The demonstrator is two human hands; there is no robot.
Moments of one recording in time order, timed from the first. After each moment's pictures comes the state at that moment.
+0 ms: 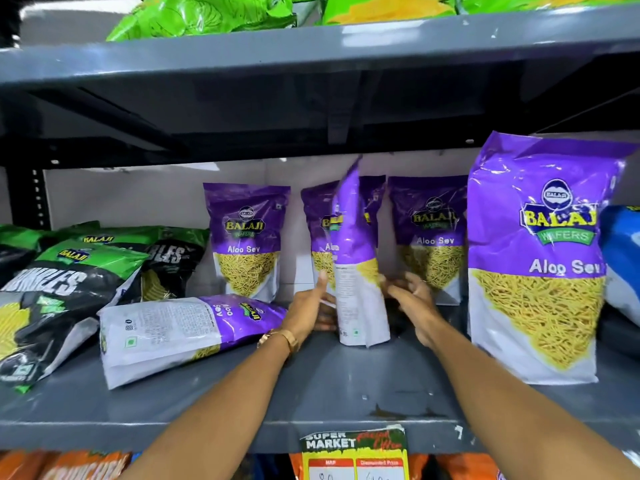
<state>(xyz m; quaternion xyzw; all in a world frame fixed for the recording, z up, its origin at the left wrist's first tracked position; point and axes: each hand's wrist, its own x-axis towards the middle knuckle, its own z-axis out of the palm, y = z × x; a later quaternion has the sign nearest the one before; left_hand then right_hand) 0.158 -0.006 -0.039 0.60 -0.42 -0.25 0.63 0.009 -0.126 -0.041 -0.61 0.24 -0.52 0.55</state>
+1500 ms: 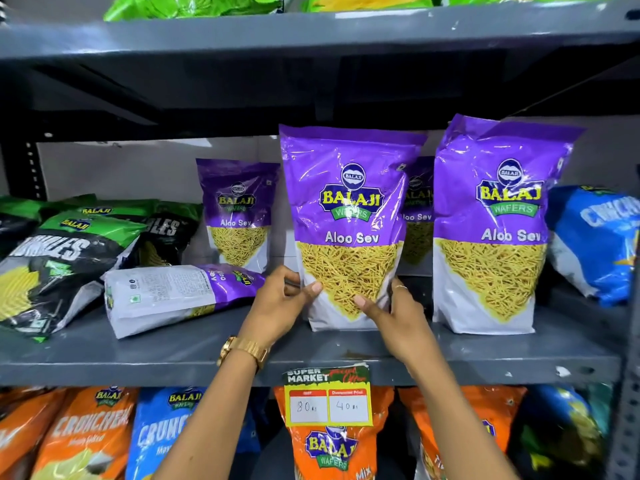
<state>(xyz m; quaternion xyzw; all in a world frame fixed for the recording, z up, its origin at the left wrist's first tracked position) 0.100 0.090 -0.045 0.65 -0.46 -0.07 0.60 -0.070 0.008 -0.059 -0.77 0.31 -0.44 0.34</state>
